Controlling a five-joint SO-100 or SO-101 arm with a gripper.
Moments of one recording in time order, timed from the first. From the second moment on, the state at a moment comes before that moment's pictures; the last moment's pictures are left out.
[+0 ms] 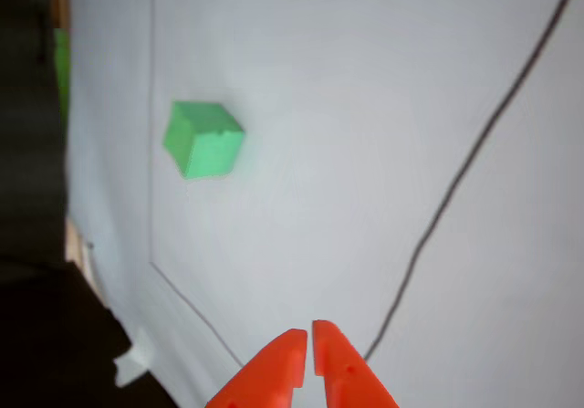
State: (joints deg) arm -3.0 185.7 165.2 57.3 -0.1
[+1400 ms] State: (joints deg) arm 2.1 187.1 174.6 53.8 -6.8
